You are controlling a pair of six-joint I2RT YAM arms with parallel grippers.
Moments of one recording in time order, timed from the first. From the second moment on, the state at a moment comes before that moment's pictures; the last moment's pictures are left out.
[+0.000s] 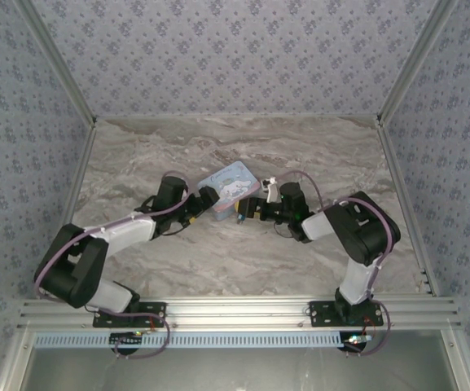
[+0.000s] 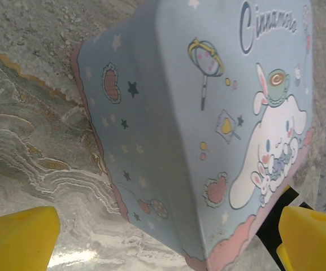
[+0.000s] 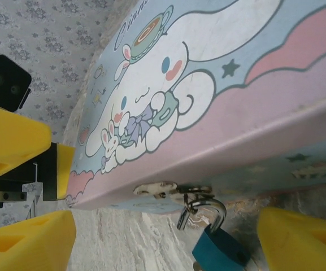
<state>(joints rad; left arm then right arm) -0.50 1.45 0.65 0.08 0.24 -1.04 0.51 1.81 0.59 0.80 -0.57 0.71</state>
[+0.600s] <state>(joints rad) -0.50 1.54 0.66 0.13 0.26 -1.04 0.53 1.91 0.65 0.84 -0.59 0.72</state>
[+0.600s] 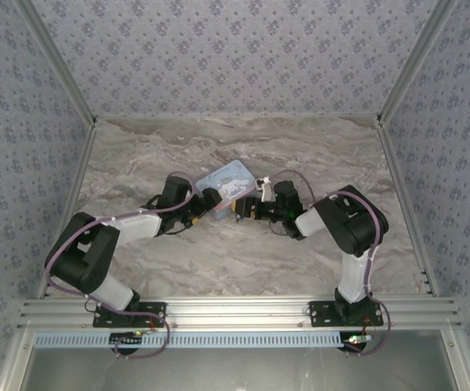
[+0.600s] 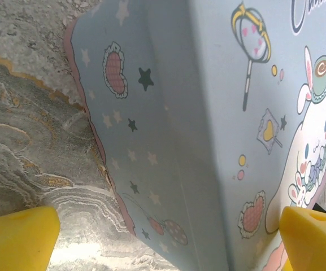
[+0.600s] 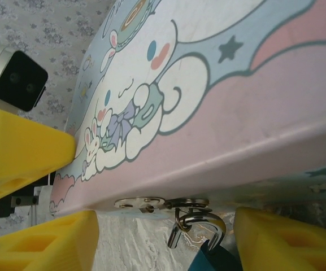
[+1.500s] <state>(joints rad) -0.50 1.55 0.66 0.15 0.26 -1.04 0.53 1.91 0.60 0.90 -0.60 0.73</state>
